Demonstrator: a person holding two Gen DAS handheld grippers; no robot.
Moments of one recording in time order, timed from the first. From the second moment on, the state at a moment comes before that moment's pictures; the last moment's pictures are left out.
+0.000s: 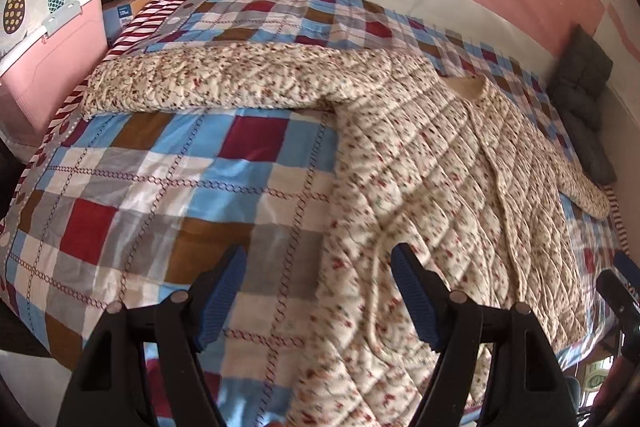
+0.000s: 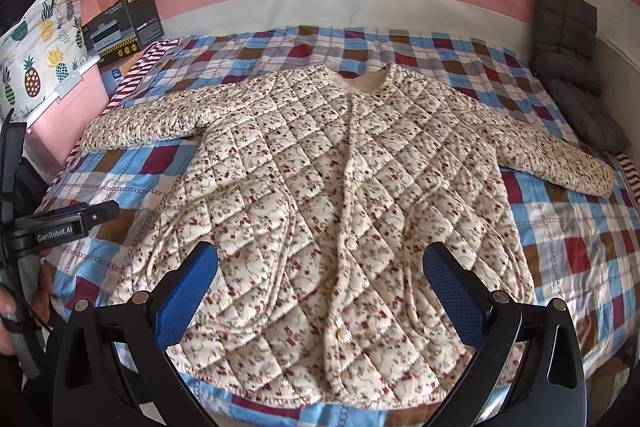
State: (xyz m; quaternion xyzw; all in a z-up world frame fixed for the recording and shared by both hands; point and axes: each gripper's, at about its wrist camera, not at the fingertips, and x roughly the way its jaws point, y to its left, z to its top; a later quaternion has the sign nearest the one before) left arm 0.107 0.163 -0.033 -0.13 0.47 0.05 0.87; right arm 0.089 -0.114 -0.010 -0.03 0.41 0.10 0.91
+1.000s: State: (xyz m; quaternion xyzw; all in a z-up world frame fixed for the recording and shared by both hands) left arm 0.220 0.458 -0.140 -0.43 0.37 0.19 0.80; right arm 0.198 -0.025 -0.069 -0.11 0.41 0.14 0.90
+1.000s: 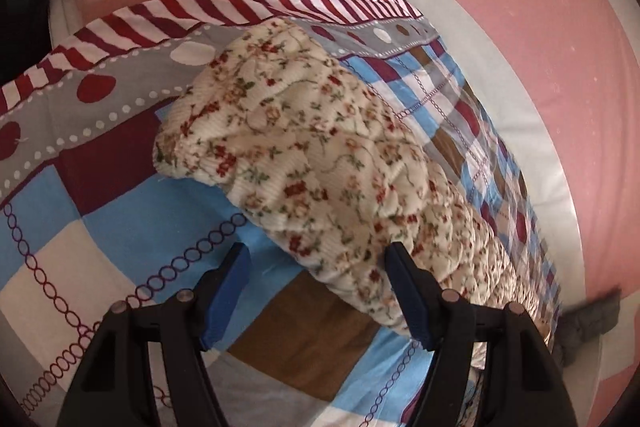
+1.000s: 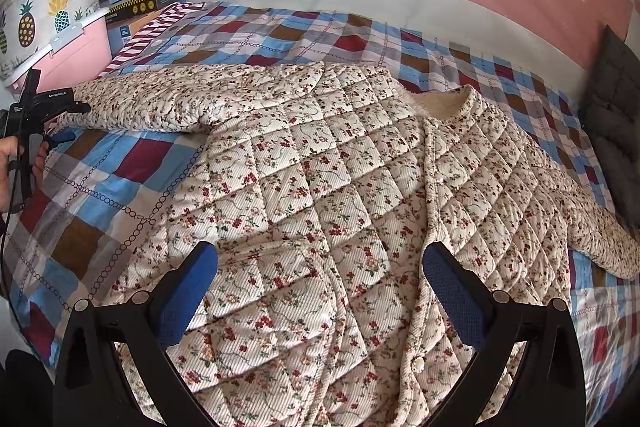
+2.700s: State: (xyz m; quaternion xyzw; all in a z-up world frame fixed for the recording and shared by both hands) left arm 0.380 -0.034 -0.076 -0.17 0.48 -0.26 0.82; right arm 0.196 -0.253 -0.085 0.10 0.43 0.01 0.90
